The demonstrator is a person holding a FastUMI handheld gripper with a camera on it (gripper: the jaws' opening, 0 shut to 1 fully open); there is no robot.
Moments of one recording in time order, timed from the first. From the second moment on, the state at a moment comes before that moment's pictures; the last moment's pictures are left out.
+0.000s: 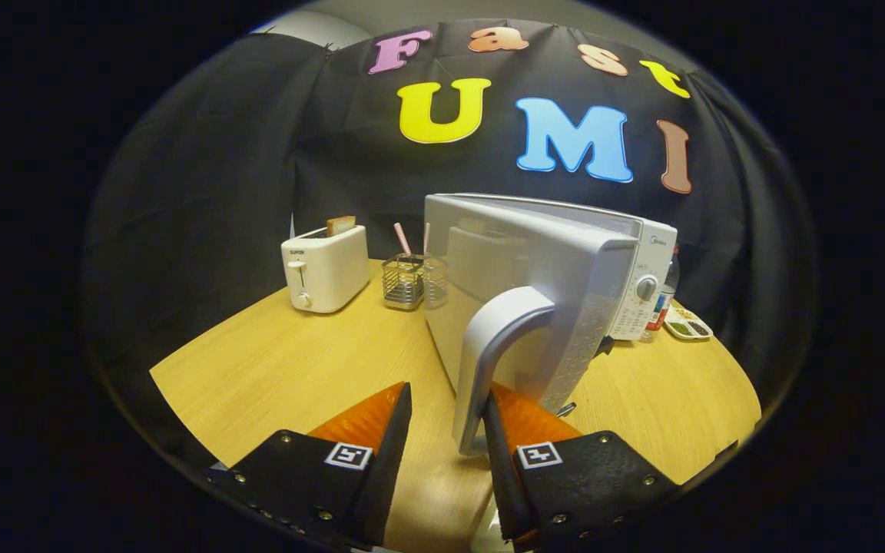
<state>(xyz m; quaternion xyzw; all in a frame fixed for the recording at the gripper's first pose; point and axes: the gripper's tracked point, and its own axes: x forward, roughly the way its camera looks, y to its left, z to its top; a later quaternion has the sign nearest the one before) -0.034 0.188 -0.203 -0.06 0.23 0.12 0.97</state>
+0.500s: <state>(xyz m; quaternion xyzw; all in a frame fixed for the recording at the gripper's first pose) -0.060 0.242 -0.207 -0.06 0.24 0.13 0.96</state>
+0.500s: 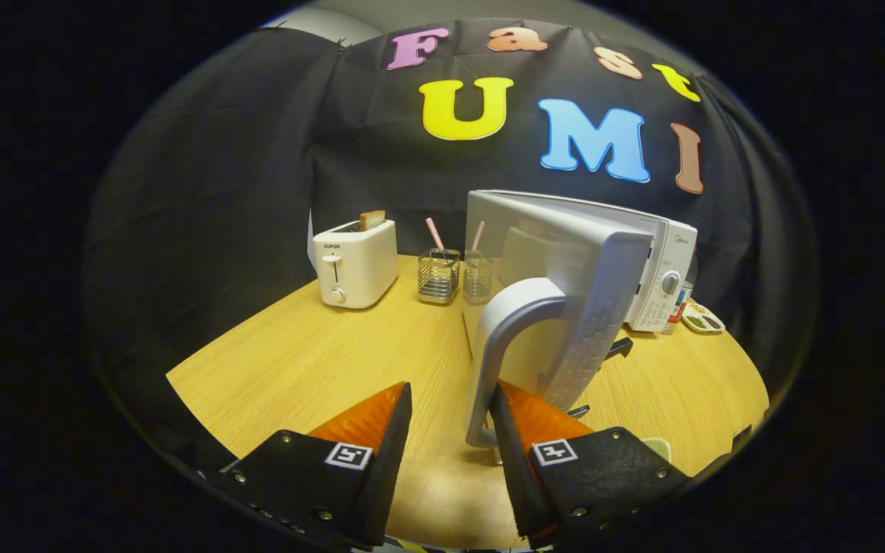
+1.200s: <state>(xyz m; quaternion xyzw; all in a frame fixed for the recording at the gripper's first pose) -0.117 0.299 -0.176 -0.01 0.23 0.31 0.92</state>
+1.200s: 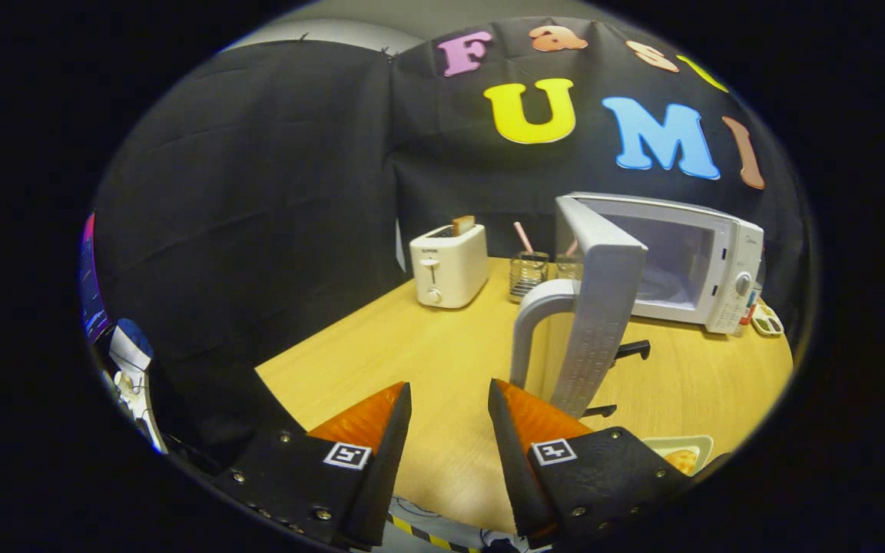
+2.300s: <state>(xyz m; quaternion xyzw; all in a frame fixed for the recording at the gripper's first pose) -0.088 0.074 -0.189 0.01 0.27 0.09 0.96</state>
